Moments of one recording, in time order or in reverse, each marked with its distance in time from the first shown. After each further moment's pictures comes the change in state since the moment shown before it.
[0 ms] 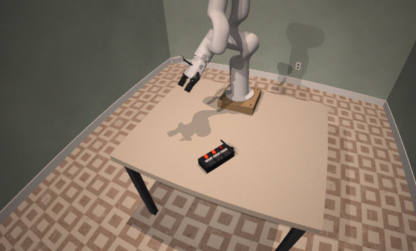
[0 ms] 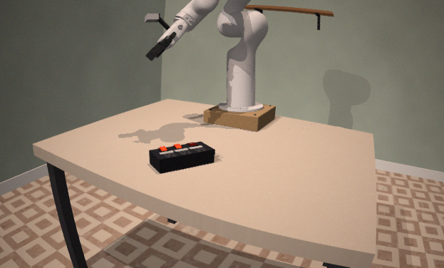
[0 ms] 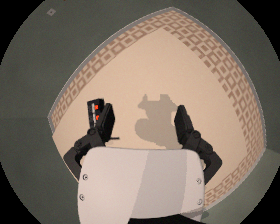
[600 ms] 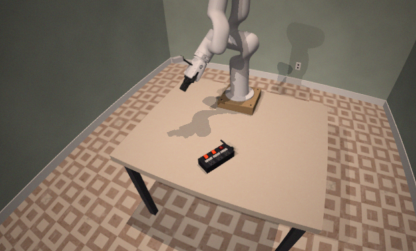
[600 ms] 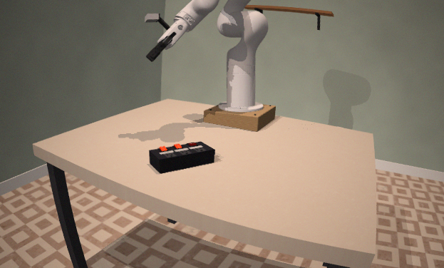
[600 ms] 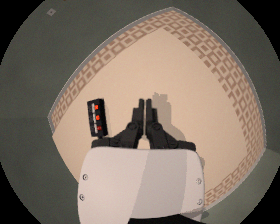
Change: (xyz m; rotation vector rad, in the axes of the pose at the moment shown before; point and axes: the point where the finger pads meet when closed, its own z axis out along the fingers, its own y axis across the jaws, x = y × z) arm 0.000 0.000 0.000 0.000 0.000 0.000
